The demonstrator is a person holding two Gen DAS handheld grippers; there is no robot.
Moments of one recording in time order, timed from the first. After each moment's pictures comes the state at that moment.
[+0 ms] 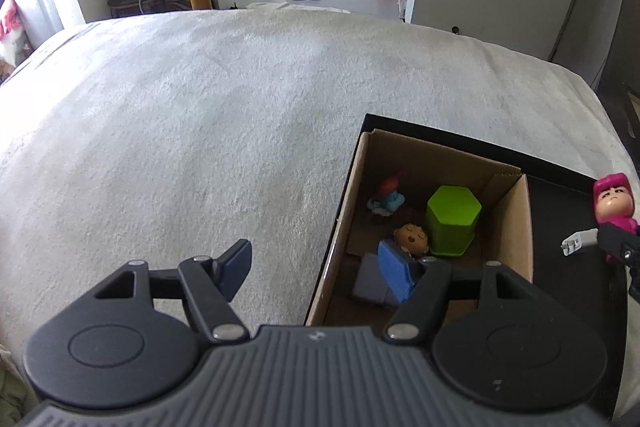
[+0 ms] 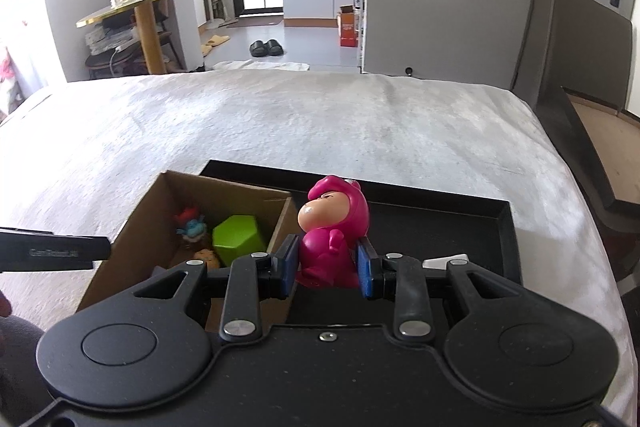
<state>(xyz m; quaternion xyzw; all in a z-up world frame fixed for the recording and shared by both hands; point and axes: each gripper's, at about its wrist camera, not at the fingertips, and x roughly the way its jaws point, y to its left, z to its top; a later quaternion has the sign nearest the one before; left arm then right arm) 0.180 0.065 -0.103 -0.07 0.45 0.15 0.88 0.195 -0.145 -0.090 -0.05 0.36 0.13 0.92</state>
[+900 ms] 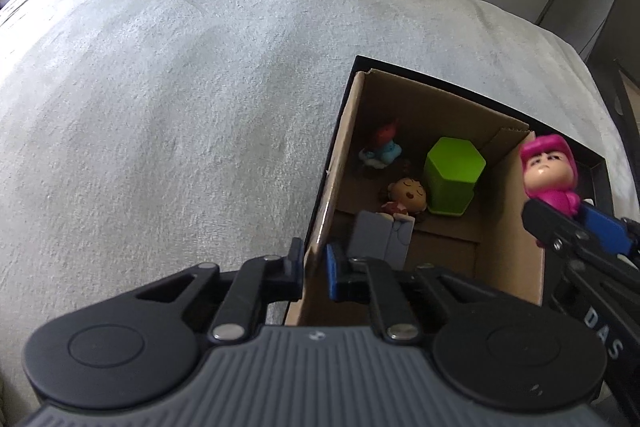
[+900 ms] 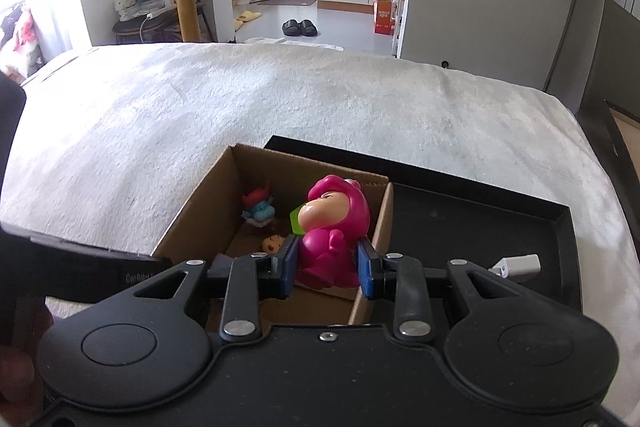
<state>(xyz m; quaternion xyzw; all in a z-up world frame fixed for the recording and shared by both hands) 0.191 0.083 -0.134 -0.11 0.51 0.10 0.84 0.189 -0.073 -0.105 -0.08 0.38 0.16 0.91</state>
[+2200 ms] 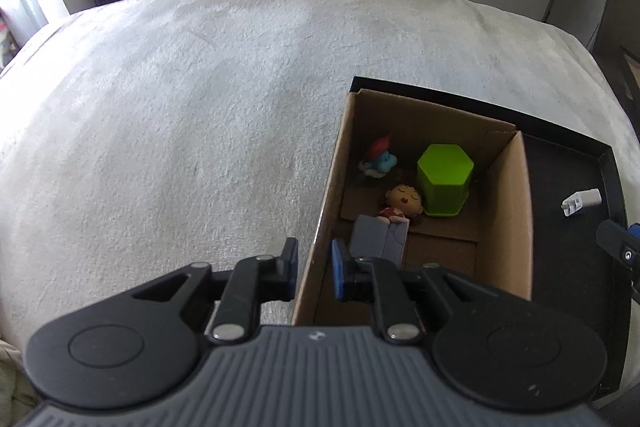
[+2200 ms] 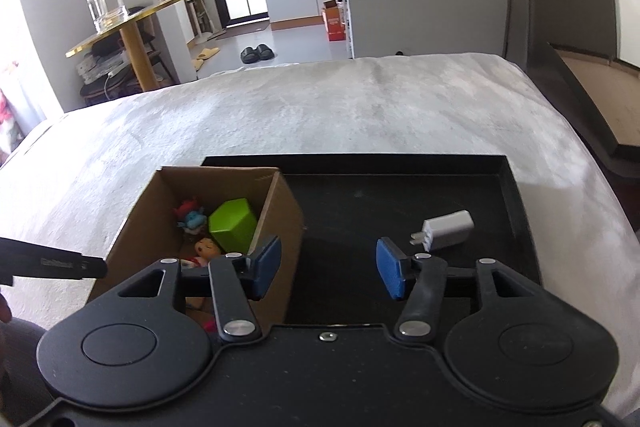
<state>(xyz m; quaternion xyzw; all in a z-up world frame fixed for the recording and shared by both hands) 0.180 0.053 -0.106 -0.05 0.50 0.13 0.86 0.183 -0.176 -0.110 0.03 0.37 0.11 0.92</state>
